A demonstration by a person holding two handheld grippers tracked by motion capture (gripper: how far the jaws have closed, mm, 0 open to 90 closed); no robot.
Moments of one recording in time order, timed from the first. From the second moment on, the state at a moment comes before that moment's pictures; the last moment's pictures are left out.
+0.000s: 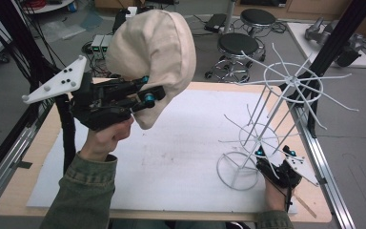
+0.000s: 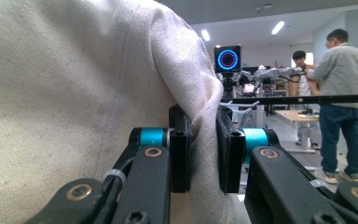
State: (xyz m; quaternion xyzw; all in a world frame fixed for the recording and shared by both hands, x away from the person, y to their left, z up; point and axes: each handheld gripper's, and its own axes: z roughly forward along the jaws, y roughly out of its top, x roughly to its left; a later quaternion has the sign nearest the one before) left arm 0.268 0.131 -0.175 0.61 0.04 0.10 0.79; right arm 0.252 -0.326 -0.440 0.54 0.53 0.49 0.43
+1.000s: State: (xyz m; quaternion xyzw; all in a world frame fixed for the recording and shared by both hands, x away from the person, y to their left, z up) left arm 0.283 -0.003 -0.133 0.63 -0.02 0.02 0.77; right arm 0.252 -0.329 -0.441 0.54 0.53 0.50 0.42
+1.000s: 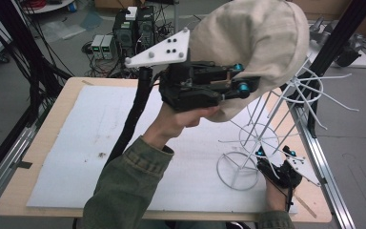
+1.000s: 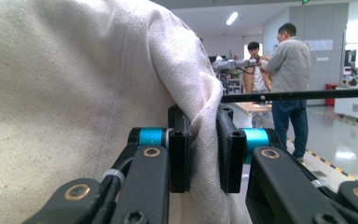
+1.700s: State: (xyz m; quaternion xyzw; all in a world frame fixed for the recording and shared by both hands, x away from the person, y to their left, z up) left arm 0.290 -0.010 -0.143 0.66 0.04 0.01 0.75; right arm 0.252 -0.329 -0.441 0.54 0.53 0.50 0.42
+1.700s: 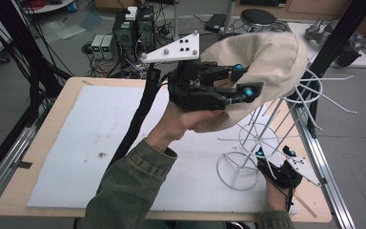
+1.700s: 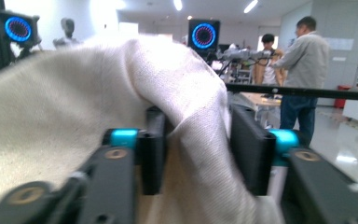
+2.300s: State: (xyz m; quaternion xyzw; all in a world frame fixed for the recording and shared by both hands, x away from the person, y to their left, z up) left arm 0.287 0.017 -0.155 0.64 0.05 0.03 0.77; right arm 0.252 -0.328 -0.441 0.54 0.53 0.50 0.42
